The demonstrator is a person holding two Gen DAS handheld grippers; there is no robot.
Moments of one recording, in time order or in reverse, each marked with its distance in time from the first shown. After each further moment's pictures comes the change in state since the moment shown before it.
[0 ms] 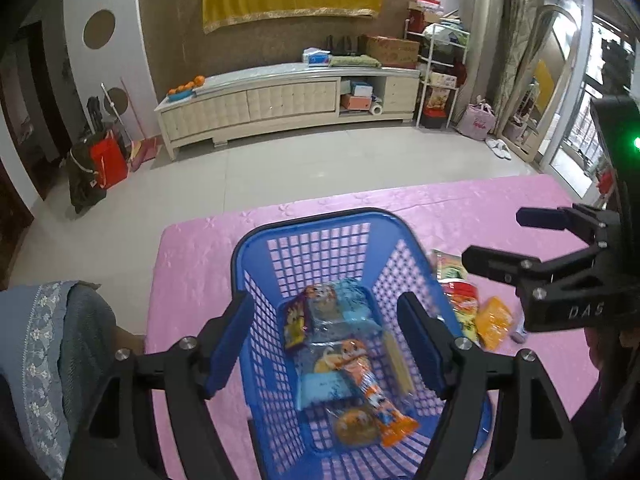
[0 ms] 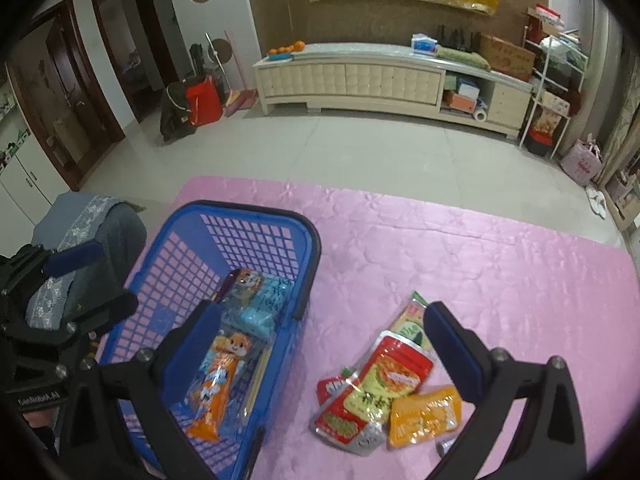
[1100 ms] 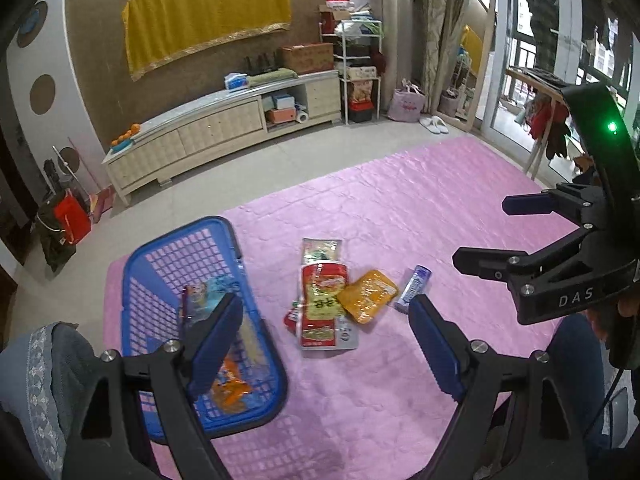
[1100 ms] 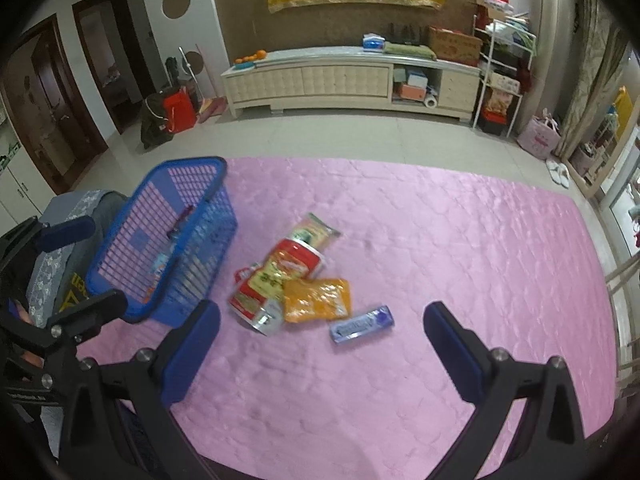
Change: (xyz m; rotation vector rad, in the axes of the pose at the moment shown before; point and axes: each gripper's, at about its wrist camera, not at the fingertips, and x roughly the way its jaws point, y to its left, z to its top) left arm -0.043 -0.166 -0.031 0.208 -0.032 -0.099; right arm -0.099 -0.107 -0.110 0.068 0.006 -0.074
